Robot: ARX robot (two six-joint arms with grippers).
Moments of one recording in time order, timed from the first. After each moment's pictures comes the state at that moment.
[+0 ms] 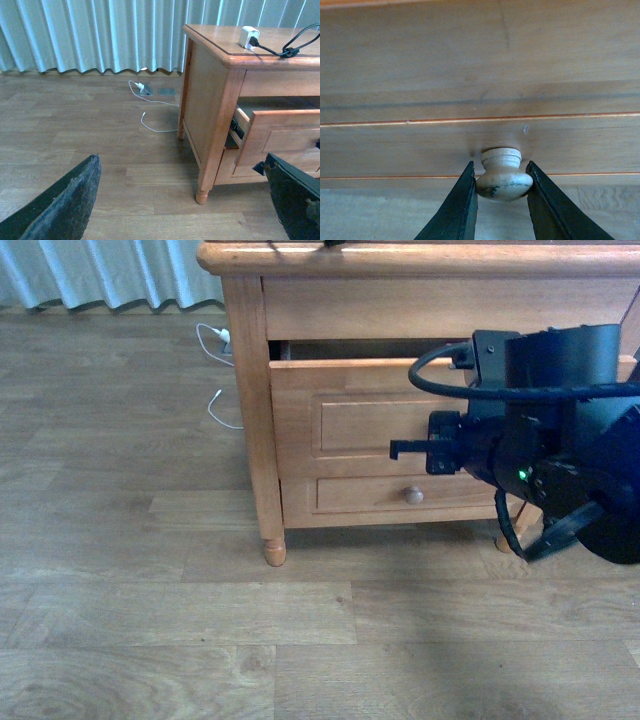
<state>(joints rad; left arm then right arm) 0.00 0.00 0.01 0.00 0.00 0.00 0.27 2.24 0.97 0.81 0.10 0.14</state>
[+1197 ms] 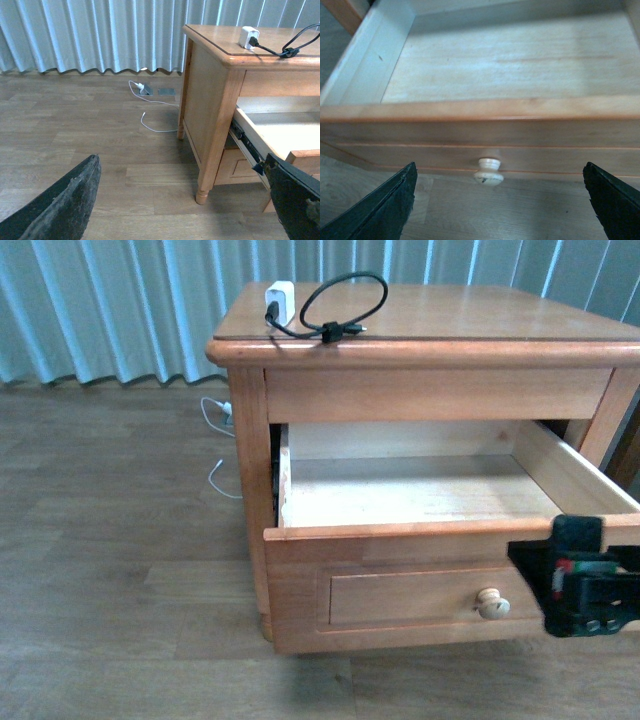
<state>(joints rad) 0.00 0.00 0.01 0.00 0.00 0.00 0.18 1.48 0.41 0.61 -0.12 0.16</state>
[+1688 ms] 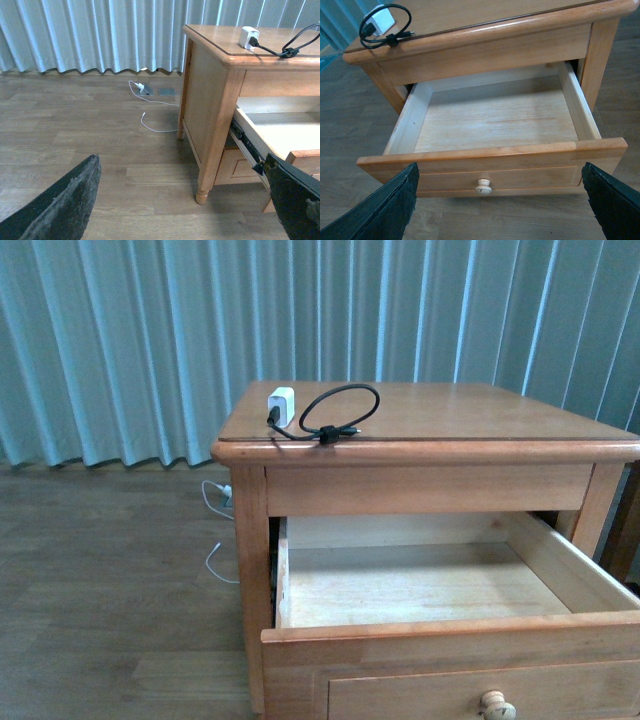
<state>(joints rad) 0.00 0.00 0.01 0.00 0.00 0.00 0.07 0.76 0.39 0.09 -0.16 0.18</state>
